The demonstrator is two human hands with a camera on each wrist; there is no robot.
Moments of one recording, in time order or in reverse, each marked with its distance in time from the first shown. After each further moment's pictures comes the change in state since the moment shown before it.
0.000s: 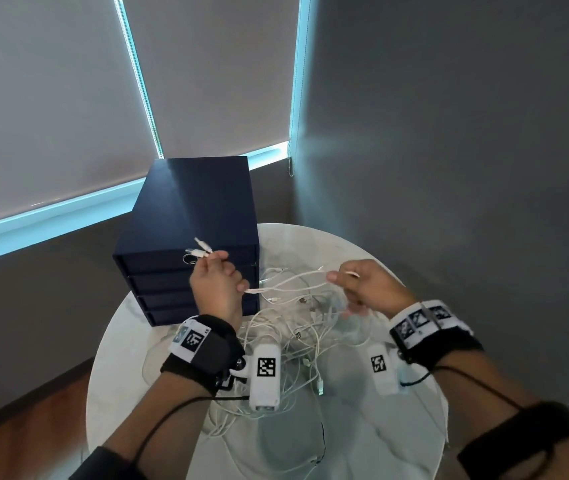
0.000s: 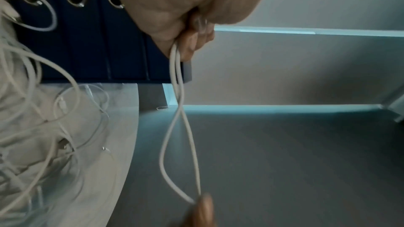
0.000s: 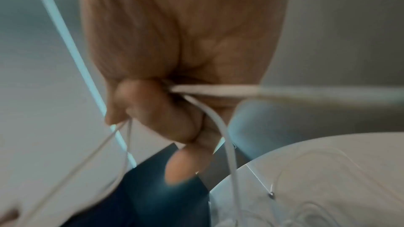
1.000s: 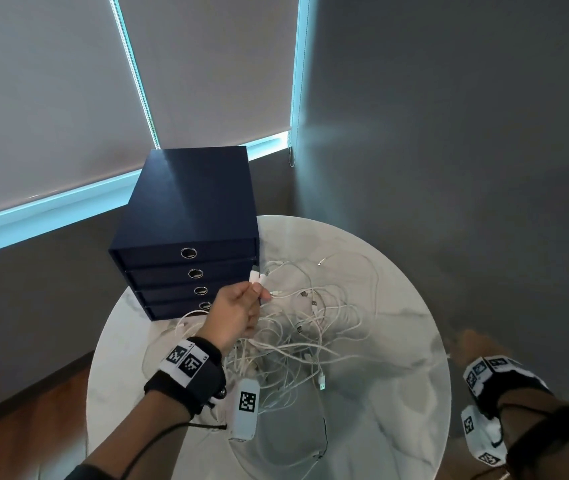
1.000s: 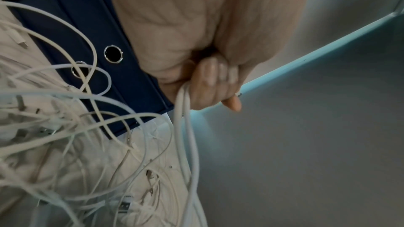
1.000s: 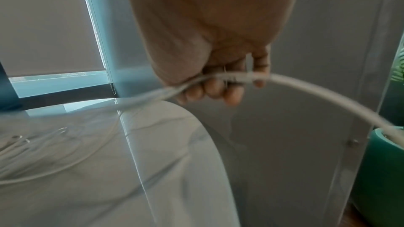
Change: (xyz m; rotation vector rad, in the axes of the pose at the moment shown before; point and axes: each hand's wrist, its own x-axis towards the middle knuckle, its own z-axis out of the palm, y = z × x) left_hand -0.006 -0.030 -0.044 0.561 -0.507 -0.208; right_hand -0.060 0.204 -0.090 -0.856 0.208 0.800
